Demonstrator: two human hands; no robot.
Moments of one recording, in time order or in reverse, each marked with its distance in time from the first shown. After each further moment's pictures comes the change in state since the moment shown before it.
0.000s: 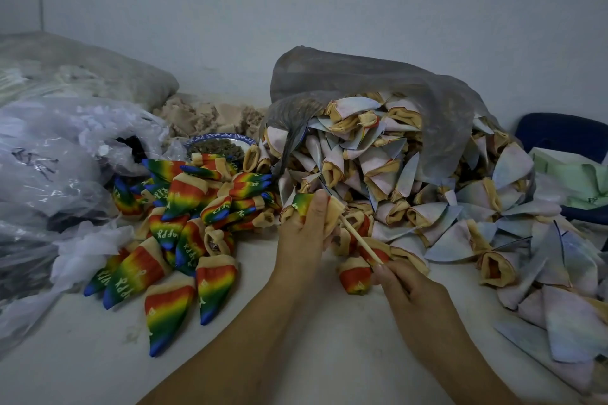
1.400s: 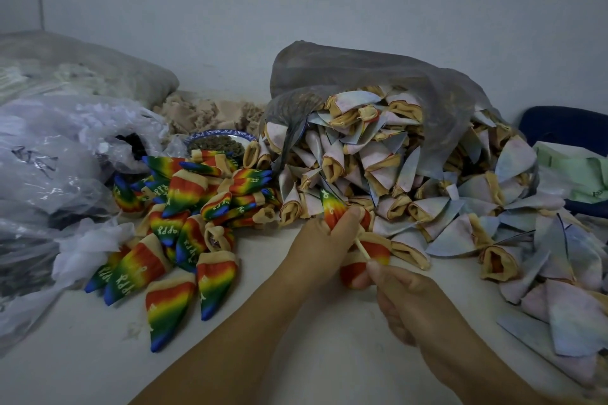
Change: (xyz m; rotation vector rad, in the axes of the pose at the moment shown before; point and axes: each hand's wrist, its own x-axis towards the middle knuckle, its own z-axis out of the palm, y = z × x) left_hand -0.008 0.007 0.007 0.398 -0.198 -0.058; right_hand -0.003 -0.019 -0.005 0.559 -0.241 0.336
